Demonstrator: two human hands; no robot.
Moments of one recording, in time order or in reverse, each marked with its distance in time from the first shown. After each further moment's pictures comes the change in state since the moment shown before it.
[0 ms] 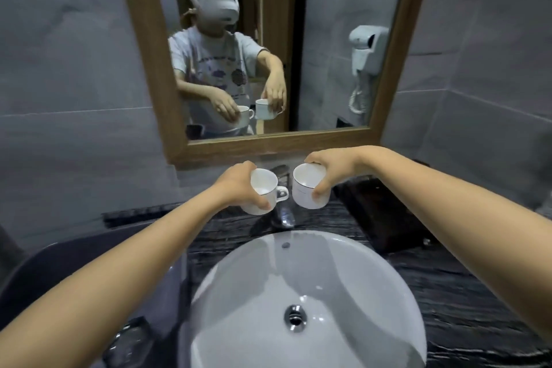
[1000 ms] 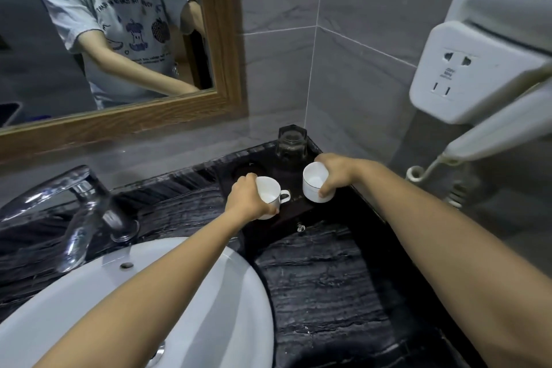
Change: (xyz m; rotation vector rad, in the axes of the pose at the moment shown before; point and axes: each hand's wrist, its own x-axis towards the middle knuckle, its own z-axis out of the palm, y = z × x) left_hand 0.138 0.247 0.278 -0.090 -0.125 -0.032; right_hand -0.026 0.392 0.056 0.148 0.025 0.344
